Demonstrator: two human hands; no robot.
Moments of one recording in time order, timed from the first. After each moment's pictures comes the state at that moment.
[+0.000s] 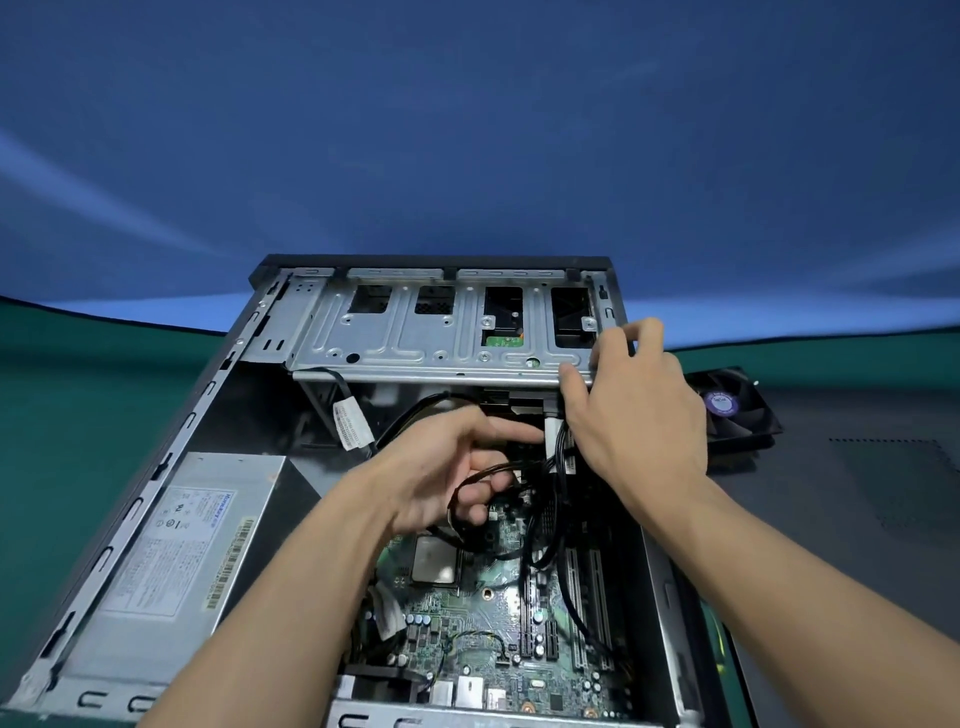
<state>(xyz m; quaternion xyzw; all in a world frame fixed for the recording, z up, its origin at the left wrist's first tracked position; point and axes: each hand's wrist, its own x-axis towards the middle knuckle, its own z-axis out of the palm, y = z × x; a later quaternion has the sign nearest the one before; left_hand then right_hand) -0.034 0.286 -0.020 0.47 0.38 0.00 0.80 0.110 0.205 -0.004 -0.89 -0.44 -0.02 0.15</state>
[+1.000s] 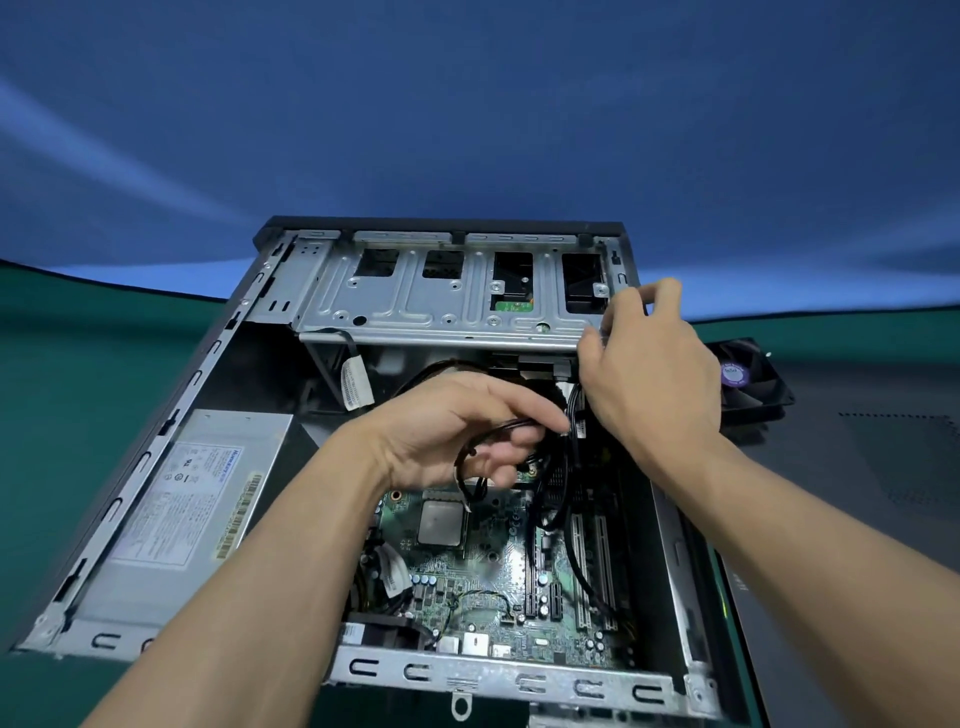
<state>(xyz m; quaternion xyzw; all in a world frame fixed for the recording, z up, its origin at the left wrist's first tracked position) -0.042 0.284 -0.012 0.46 0.19 -0.01 0.87 0.112 0.206 -0.006 -0.88 -0.44 -0.04 0.17</state>
